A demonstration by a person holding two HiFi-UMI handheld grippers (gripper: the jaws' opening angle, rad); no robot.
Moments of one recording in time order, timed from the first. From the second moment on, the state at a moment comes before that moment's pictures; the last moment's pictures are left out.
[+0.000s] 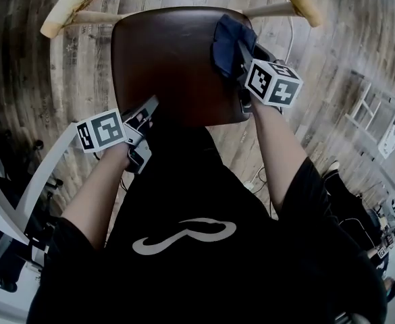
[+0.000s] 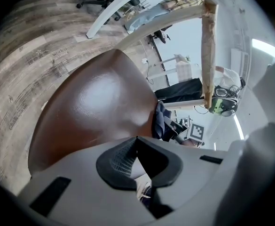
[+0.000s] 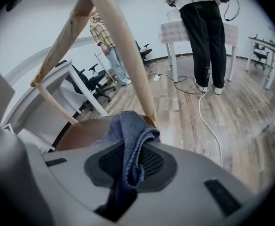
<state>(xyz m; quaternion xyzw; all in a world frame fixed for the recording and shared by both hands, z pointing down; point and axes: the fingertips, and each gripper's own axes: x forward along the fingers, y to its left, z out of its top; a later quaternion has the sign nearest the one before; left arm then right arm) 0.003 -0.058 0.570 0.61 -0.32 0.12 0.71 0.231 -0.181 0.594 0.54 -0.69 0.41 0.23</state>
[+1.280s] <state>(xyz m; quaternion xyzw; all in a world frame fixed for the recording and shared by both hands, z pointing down) -0.077 -0.039 0.572 0.60 -0.36 0.09 0.70 0.159 -0.177 0.530 0.57 -0.72 0.38 0.13</state>
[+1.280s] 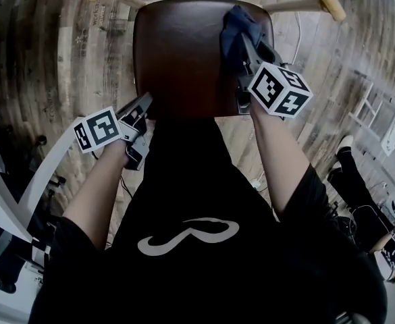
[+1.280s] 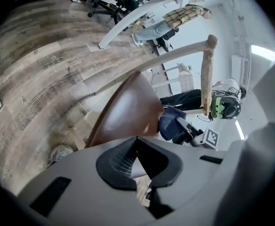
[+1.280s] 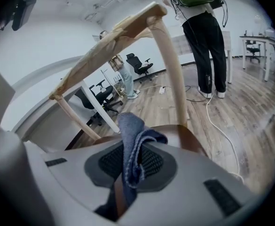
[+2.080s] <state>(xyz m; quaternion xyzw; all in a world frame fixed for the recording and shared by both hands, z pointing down) -0.193 0.012 0.574 0.58 -0.40 0.06 0.71 -0.062 -0.127 0.533 0.44 -0.78 0.42 0.15</state>
